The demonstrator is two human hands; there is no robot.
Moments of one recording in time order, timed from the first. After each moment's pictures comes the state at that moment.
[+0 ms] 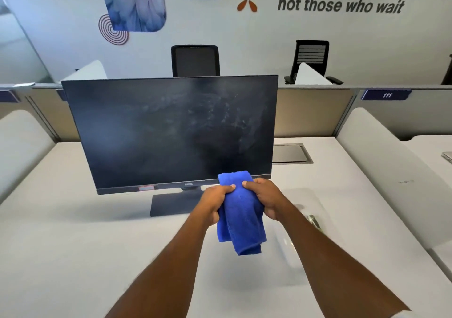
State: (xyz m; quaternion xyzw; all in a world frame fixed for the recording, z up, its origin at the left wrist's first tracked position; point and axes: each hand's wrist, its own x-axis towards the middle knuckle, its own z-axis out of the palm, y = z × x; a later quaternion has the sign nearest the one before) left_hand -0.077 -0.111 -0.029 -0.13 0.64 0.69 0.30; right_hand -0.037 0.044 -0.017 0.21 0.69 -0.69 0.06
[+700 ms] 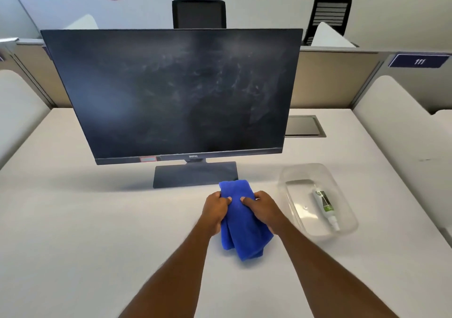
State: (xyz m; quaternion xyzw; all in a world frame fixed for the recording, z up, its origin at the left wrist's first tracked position) left_hand -0.037 -0.128 -0.121 -0.15 0.69 0.64 0.29; right_hand 0.001 0.016 -0.116 0.29 0.79 -0.52 0.16
